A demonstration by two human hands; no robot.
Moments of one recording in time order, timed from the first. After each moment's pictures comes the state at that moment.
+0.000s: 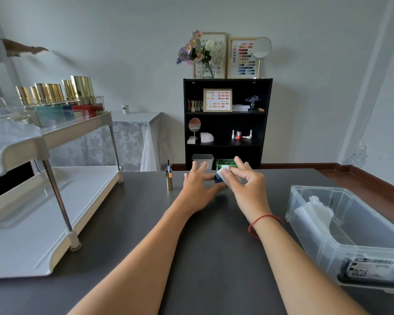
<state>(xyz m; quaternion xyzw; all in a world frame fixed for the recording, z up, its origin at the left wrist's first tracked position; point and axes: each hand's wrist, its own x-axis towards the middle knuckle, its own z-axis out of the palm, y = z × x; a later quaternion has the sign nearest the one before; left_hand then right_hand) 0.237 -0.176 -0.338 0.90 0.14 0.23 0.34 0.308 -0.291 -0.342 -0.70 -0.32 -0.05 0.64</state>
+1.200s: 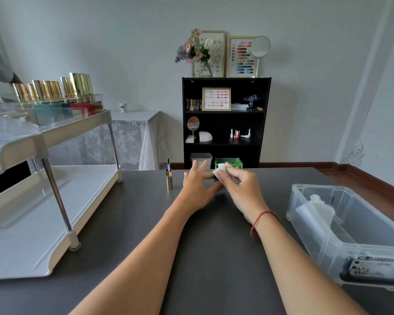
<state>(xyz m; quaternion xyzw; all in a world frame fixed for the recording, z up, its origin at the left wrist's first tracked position) 0.238 -0.173 -0.342 0.90 0.13 0.25 0.33 0.307 -0.283 -0.343 -0.71 -0.34 0.02 0.62</state>
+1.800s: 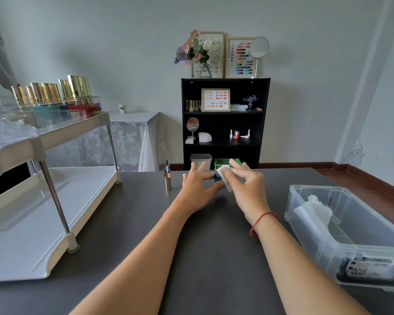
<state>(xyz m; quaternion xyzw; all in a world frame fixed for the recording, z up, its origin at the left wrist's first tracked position) 0.239 -0.175 -0.339 0.90 0.14 0.24 0.34 0.310 -0.288 -0.341 -0.69 -0.30 -0.04 0.66</state>
